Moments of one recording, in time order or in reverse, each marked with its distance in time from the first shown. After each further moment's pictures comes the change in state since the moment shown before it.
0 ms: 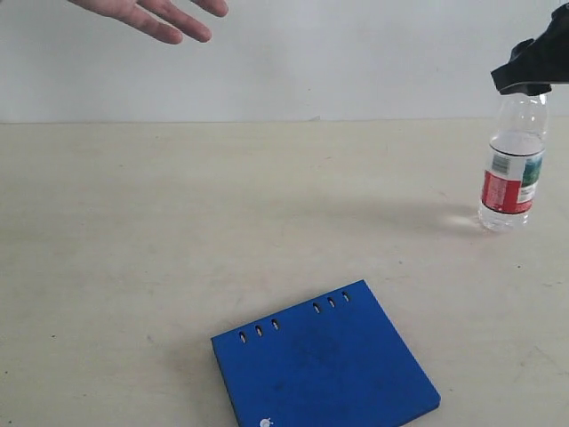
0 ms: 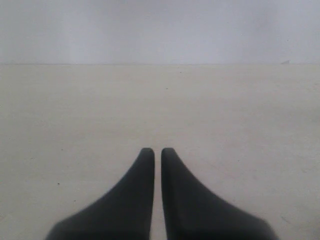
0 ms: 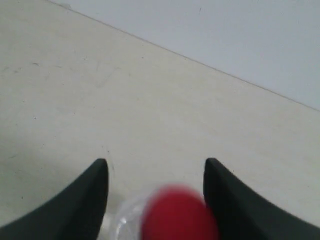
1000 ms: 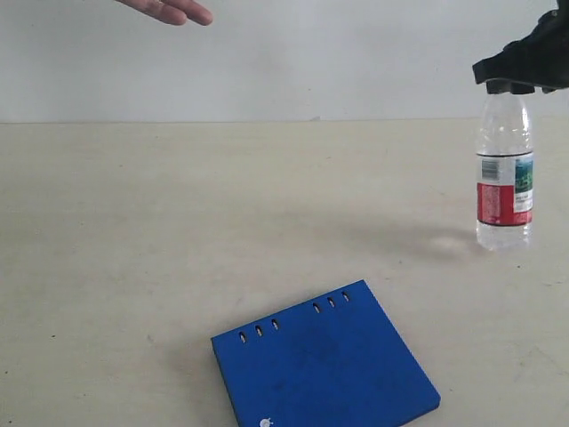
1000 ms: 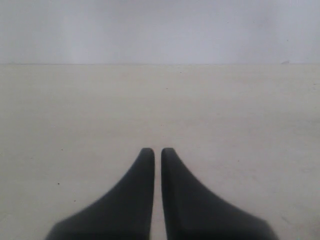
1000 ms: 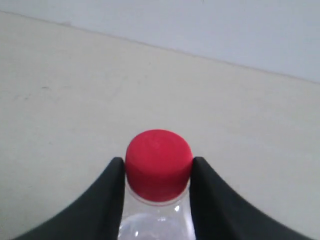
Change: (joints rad) left arm 0.000 0.000 0.000 0.000 0.000 0.000; right arm 0.027 0.040 0.000 0.023 -0.049 0.151
